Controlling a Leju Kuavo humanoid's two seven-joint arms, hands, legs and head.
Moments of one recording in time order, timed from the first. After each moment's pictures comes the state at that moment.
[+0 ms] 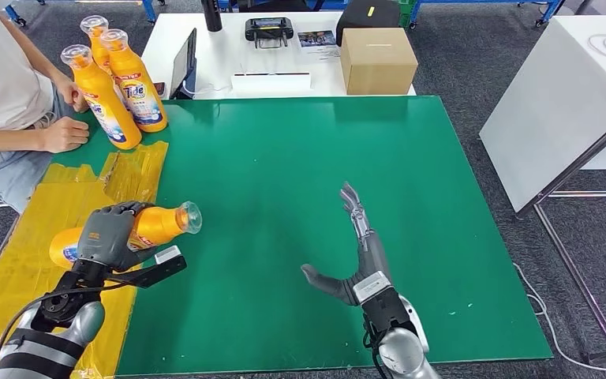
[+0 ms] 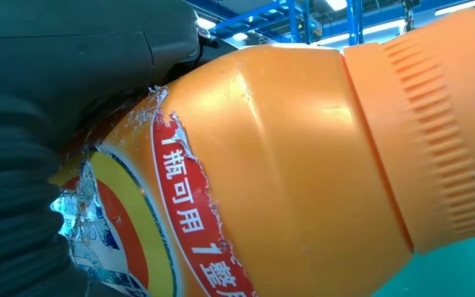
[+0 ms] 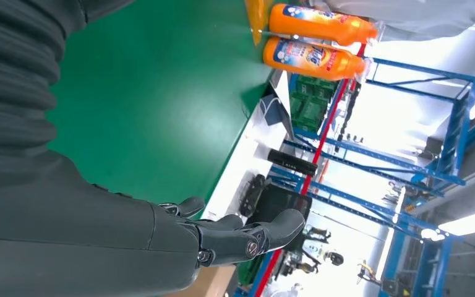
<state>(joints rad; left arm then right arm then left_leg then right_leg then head) -0.22 0.26 -0.25 -1.34 -1.24 0.31 -0.09 -0.01 0.08 0.37 -1.57 0.29 -0.12 -0.42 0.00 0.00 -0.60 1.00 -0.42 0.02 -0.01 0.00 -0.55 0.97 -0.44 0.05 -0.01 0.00</state>
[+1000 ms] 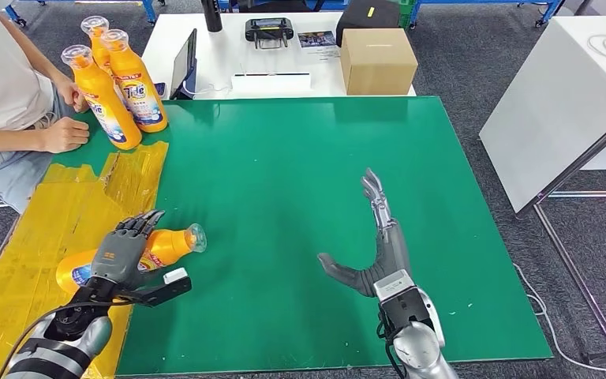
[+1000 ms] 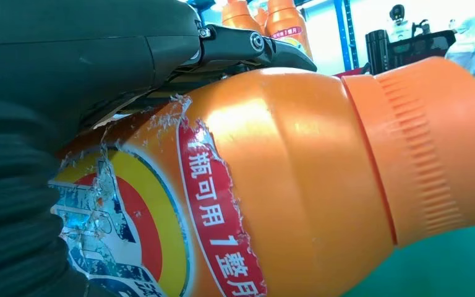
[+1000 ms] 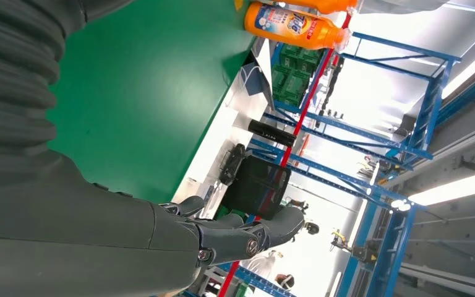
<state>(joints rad) -0.23 0.26 -0.32 -1.14 -1.21 0.38 -0.12 -0.02 0.05 0.33 -1.64 0.30 -0.13 -0.44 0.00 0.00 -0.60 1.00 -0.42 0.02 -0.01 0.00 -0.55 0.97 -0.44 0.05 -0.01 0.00</state>
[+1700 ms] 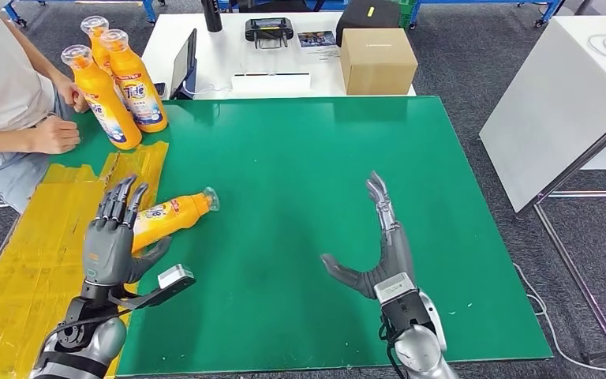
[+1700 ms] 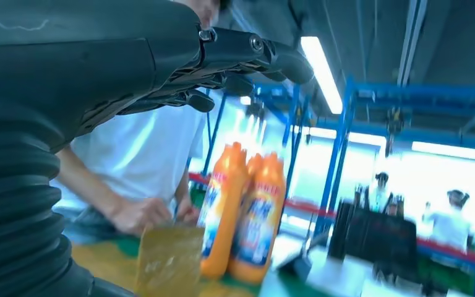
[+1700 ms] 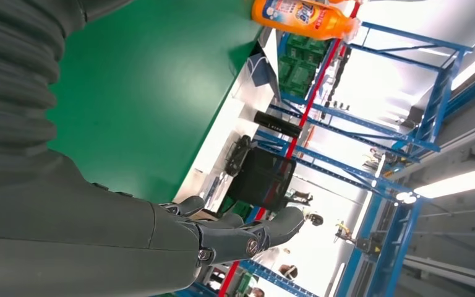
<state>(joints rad) -0.12 0.10 -0.14 -1.39 -1.20 0.70 -0.29 0.00 0.04 0.33 -1.64 0.31 -0.17 -0.44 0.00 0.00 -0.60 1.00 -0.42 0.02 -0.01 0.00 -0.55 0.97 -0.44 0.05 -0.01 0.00</state>
